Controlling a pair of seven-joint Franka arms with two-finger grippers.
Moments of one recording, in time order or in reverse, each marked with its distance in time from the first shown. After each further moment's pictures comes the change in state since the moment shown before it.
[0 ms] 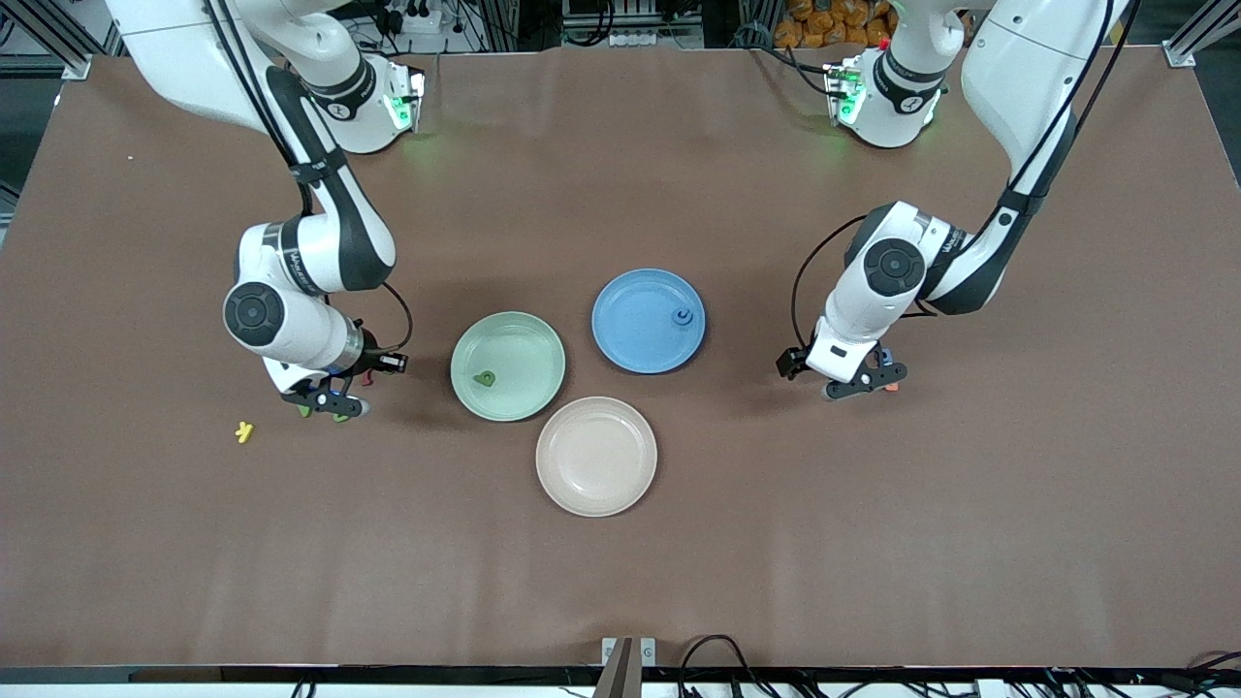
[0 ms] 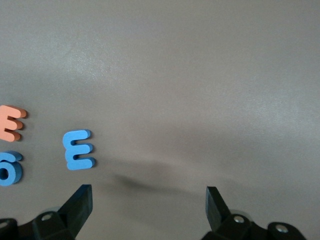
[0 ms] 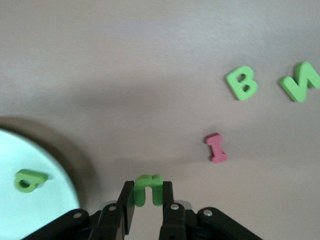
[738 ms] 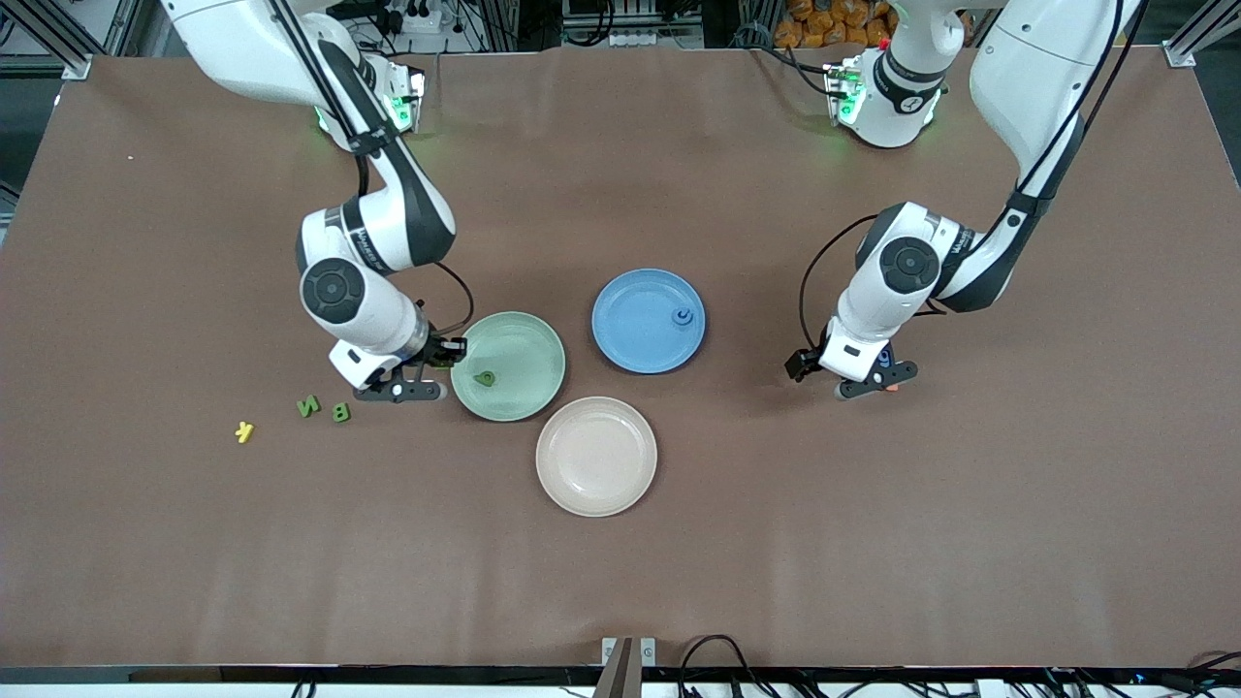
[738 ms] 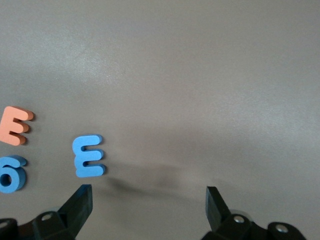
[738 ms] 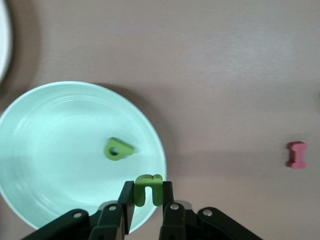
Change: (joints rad) left arm 0.038 0.002 -0.001 -0.044 0.000 0.077 -0.002; right arm 0.144 0.007 0.021 0.063 -0.009 -0.004 -0.042
